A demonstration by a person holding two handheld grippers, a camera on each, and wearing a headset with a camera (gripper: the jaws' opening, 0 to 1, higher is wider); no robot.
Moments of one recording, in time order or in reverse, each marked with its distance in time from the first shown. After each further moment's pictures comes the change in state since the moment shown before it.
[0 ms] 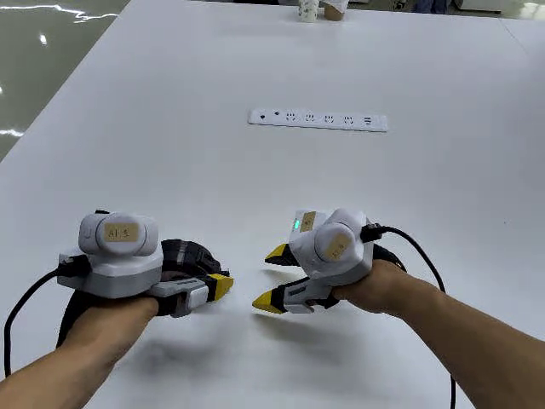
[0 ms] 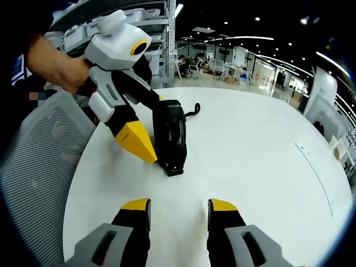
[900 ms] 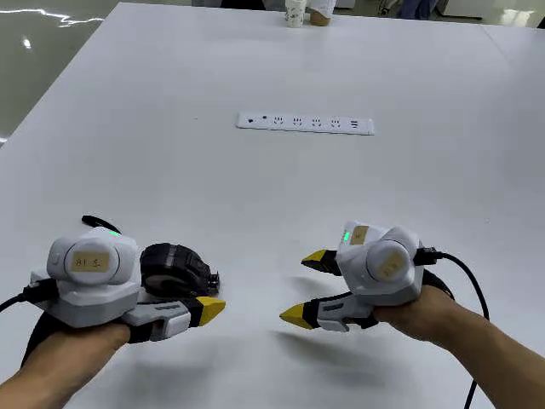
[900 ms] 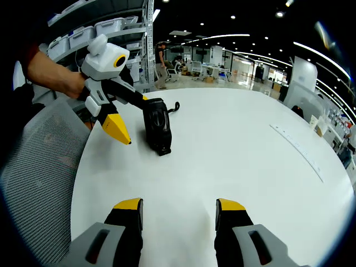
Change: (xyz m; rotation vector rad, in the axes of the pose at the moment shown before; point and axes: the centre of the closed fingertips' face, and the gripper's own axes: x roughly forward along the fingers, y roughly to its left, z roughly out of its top) left arm -0.012 -0.013 -0.006 0.127 -0.046 -0.113; right arm -0.049 -0.001 -0.032 0.122 -0.039 -0.125
